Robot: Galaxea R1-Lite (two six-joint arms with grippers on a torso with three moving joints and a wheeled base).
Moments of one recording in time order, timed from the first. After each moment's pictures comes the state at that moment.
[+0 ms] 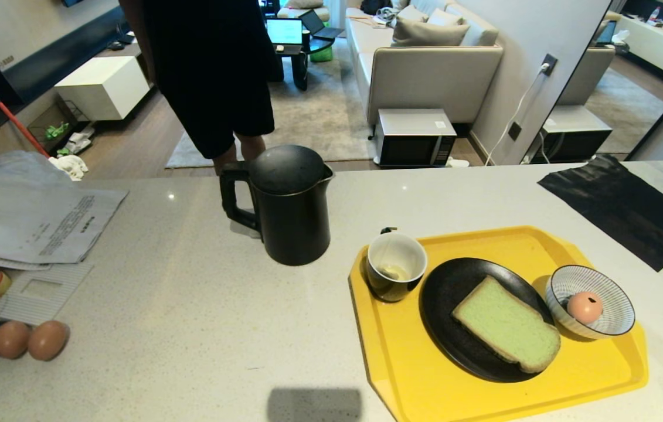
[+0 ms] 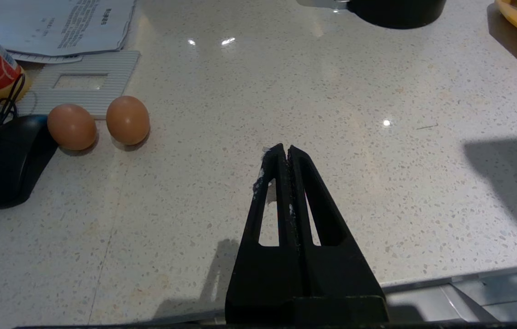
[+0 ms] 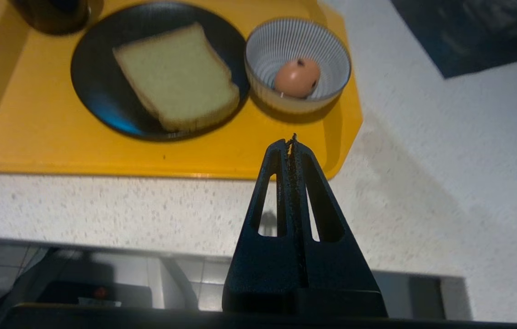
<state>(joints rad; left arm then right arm) 0.00 0.00 0.00 -0.04 -0.04 0.06 0.00 0.24 -0.20 0.06 0.02 -0.11</state>
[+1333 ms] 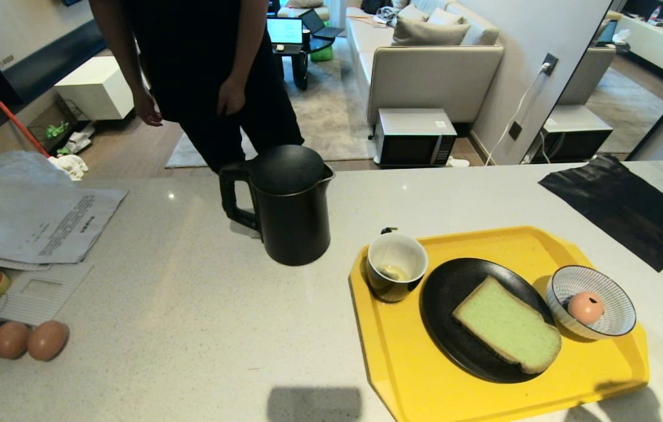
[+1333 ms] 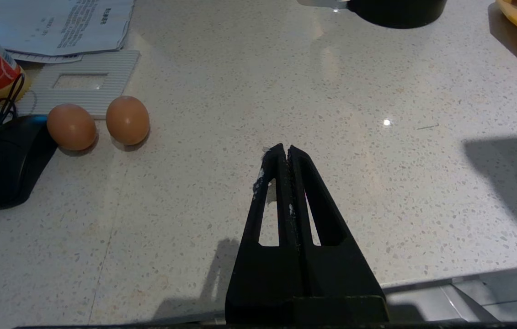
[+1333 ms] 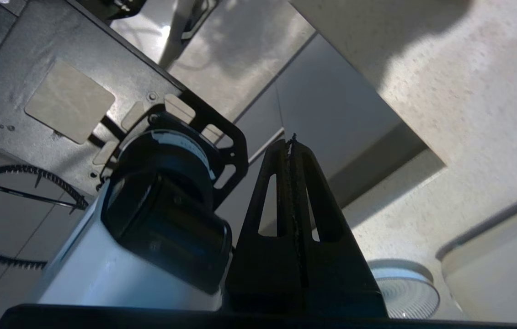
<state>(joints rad) 0.00 0.00 0.00 -0.04 -0.04 0.06 -0.09 0.93 -0.83 1.08 0.06 -0.78</state>
